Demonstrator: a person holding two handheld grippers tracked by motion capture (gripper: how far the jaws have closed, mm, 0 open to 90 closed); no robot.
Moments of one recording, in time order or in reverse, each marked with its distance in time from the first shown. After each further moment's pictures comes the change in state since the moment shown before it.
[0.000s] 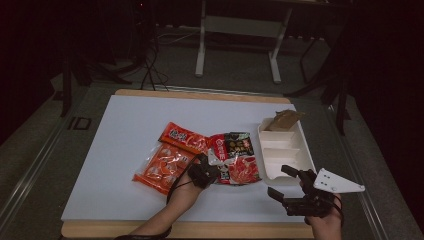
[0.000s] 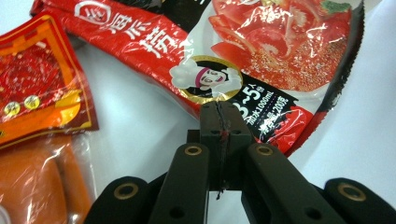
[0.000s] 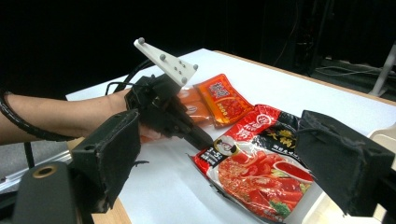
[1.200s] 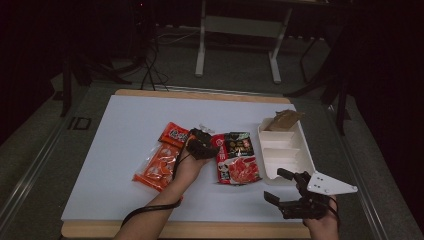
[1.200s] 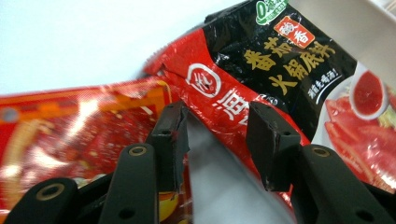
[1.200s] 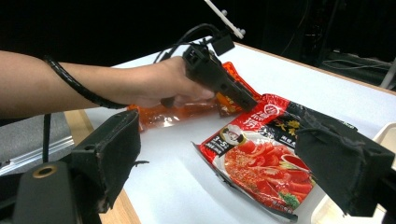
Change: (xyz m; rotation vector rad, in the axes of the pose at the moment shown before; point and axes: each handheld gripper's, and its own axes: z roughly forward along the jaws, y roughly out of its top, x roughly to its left) left arm 0.069 0.037 0.033 -0.050 0.026 -0.295; right arm 0.004 -0.007 0.007 0.043 0.021 -0.023
